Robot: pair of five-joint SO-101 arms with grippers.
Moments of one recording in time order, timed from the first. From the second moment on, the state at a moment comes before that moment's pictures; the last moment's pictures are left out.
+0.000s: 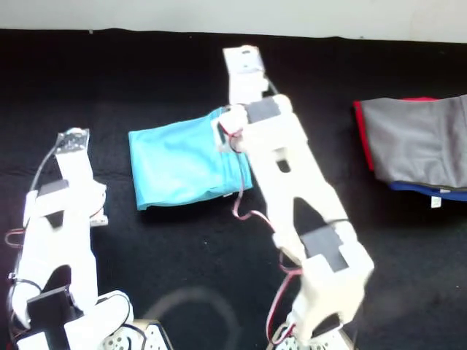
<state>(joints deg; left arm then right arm) -27.7 -15.5 53.6 41.7 -12.4 -28.7 19.0 -17.5 72.0 -11.1</state>
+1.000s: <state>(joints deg) -27.7 -16.3 58.1 35.4 -12.3 -26.5 60.9 -65.0 83.4 -11.5</state>
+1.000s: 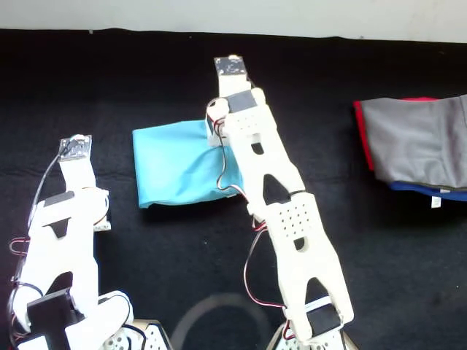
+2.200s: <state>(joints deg) -27.7 -16.3 58.4 34.7 -12.3 -13.3 40.2 -65.5 100.2 13.5</state>
